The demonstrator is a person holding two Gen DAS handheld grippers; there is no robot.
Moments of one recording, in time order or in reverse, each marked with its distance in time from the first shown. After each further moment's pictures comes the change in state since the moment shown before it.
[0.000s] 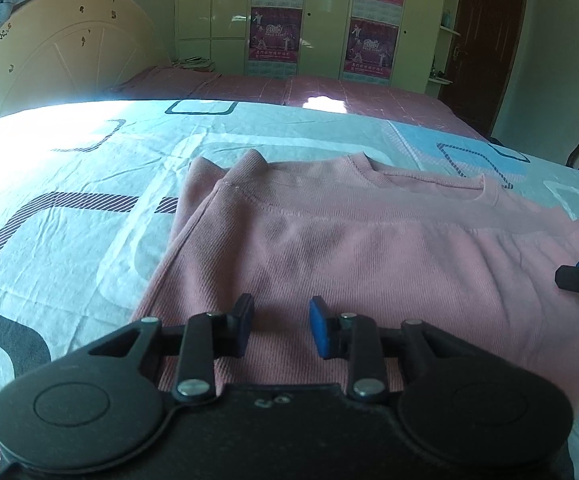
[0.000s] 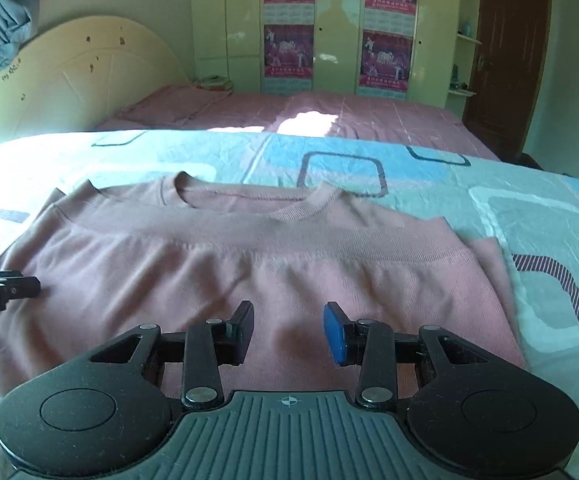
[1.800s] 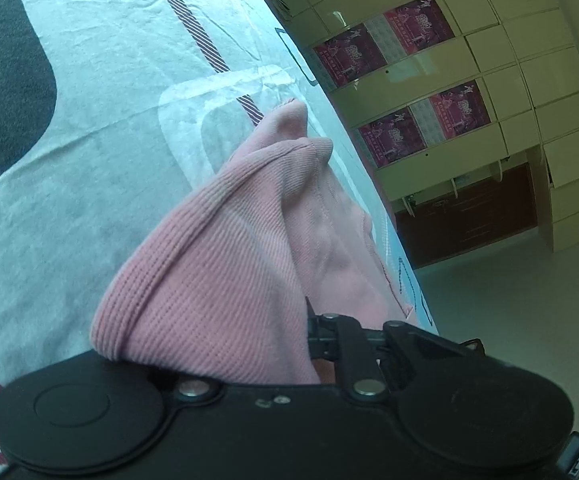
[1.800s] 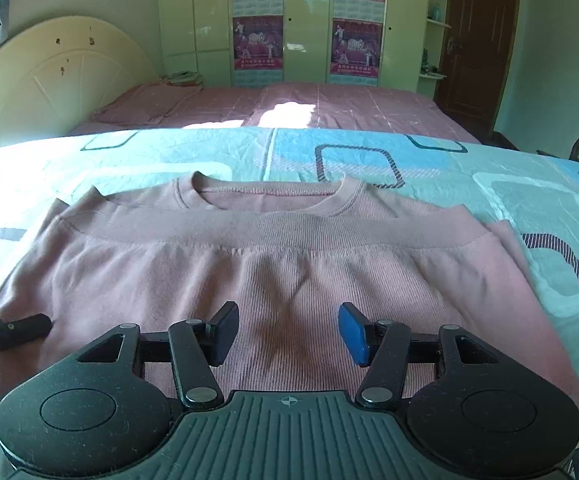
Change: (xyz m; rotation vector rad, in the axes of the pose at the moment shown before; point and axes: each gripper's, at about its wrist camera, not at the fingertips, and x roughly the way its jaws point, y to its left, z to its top) left arm 0.032 0.090 -0.049 -0.836 0.017 -0.421; right arm 0.027 0.052 0.003 0.081 0.107 -0.115
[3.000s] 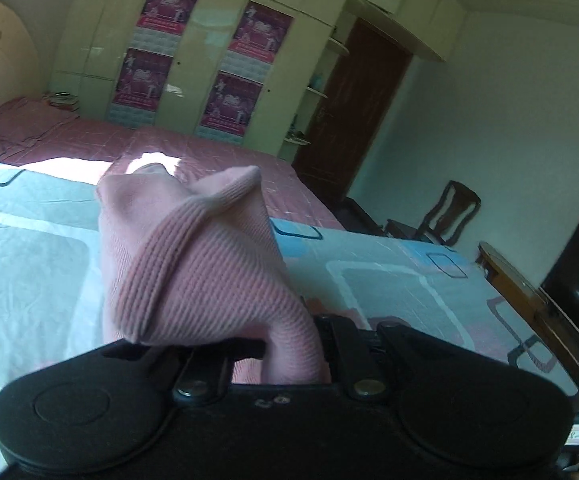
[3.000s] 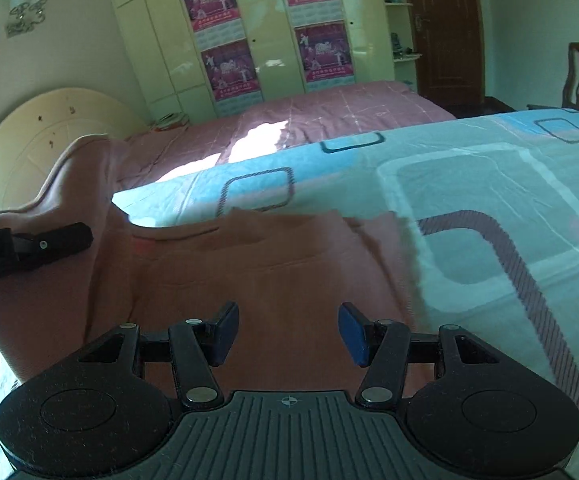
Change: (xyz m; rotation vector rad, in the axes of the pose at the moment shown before) left arm 0.054 -0.263 -0.152 0.846 0.029 -0.104; right arm -0.066 -0.191 0.000 0.252 -0.119 0.116
